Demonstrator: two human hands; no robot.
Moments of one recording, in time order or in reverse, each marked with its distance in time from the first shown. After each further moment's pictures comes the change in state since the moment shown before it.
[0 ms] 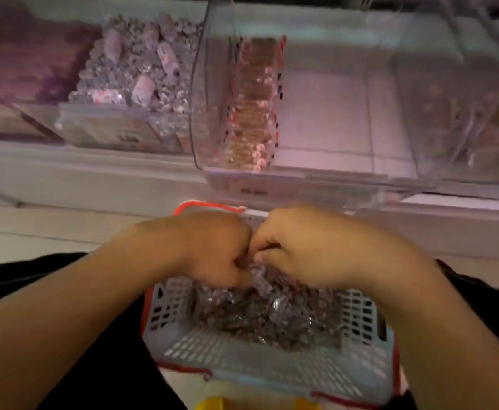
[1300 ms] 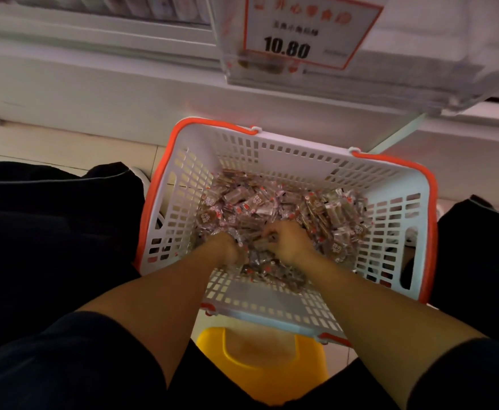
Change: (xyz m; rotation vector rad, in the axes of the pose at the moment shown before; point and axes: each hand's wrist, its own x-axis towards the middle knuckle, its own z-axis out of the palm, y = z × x) left_hand 0.083 -0.059 0.294 -0.640 -0.255 -0.915; right_hand 0.088 0.133 0.318 0.434 0.047 0.484
